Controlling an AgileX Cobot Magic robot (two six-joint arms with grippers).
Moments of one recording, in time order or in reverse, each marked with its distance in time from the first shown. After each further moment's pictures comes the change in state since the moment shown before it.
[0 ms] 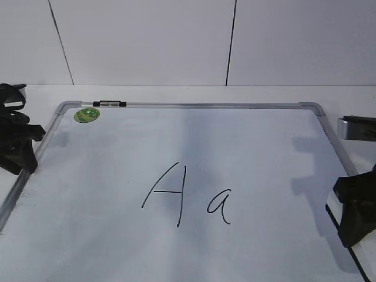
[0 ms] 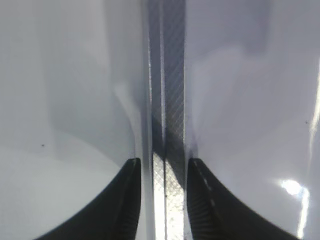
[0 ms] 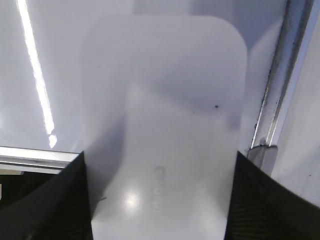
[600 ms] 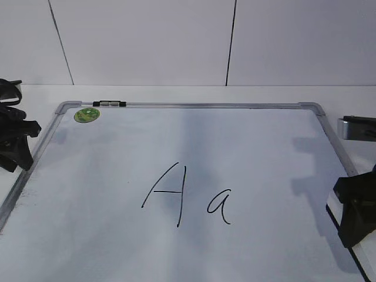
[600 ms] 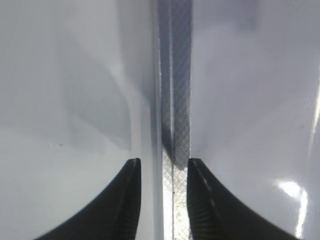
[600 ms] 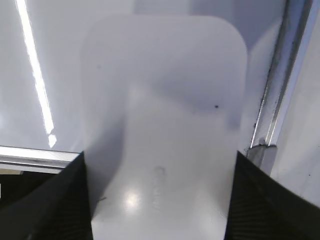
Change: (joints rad) left arm 0.015 0.000 -0.031 0.016 0.035 -0.019; right arm 0.000 0.000 0.000 -0.002 0.002 0.000
